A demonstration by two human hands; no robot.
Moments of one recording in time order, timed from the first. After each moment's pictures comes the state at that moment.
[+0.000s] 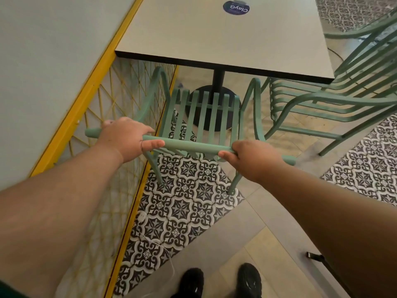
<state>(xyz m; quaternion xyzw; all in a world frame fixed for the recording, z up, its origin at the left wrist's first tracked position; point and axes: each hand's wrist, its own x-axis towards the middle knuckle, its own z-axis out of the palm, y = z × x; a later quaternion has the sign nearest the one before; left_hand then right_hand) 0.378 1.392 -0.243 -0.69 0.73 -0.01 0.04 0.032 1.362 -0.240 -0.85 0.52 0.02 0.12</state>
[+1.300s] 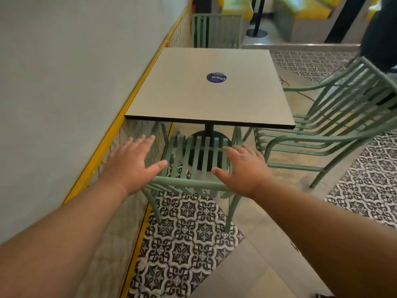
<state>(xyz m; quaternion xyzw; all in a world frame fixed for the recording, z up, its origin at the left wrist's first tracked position) 0.316 1.420 -0.103 -0.74 0.67 0.03 -0.06 0.019 1.360 -0.140 -0.81 0.57 -0.07 0.10</state>
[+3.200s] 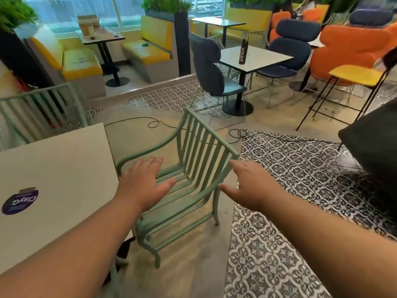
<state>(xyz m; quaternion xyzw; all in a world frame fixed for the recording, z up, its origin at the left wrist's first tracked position) -0.275 1.002 -0.035 -0.49 0.87 0.06 -0.06 -0.545 1.141 -0.027 -0.63 0.77 -0.10 0.07</state>
